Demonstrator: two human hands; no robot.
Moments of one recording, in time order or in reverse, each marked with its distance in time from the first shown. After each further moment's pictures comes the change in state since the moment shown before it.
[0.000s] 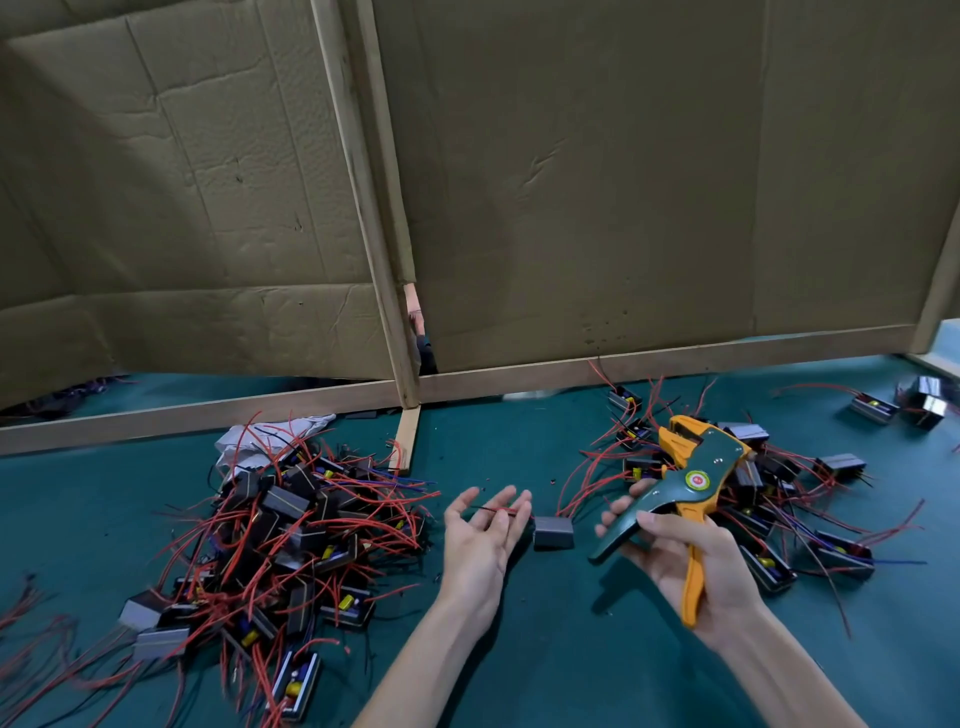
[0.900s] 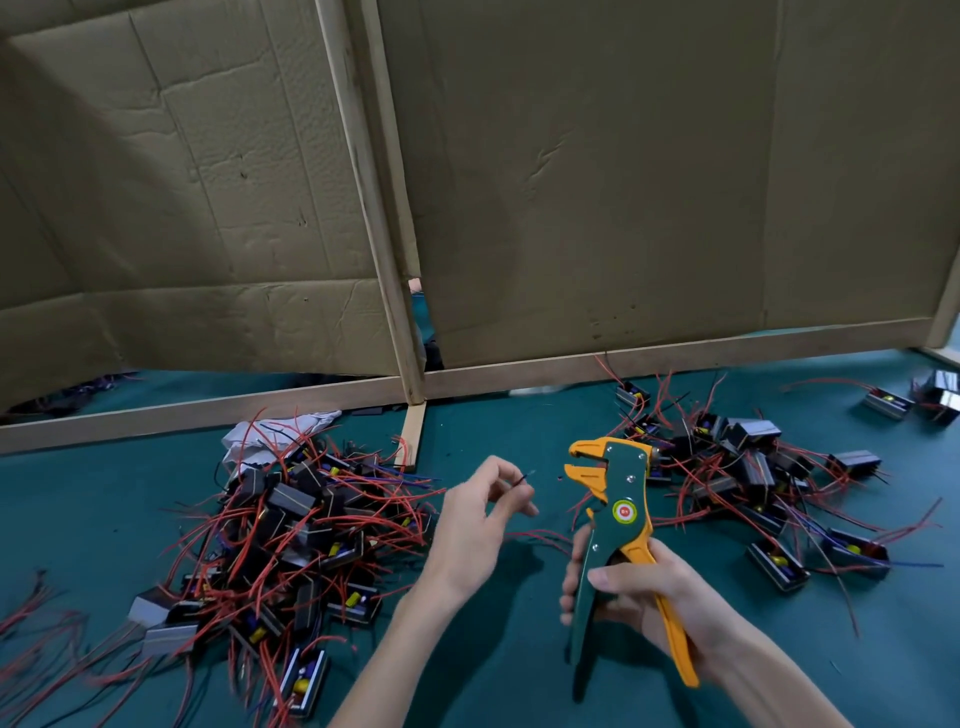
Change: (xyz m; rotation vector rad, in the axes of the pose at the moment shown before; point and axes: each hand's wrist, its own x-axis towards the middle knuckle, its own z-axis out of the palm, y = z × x) left_hand -0.002 0.039 -0.007 1.110 -0.375 0.512; right_hand -0.019 0.012 0.027 -0.309 -0.155 0.353
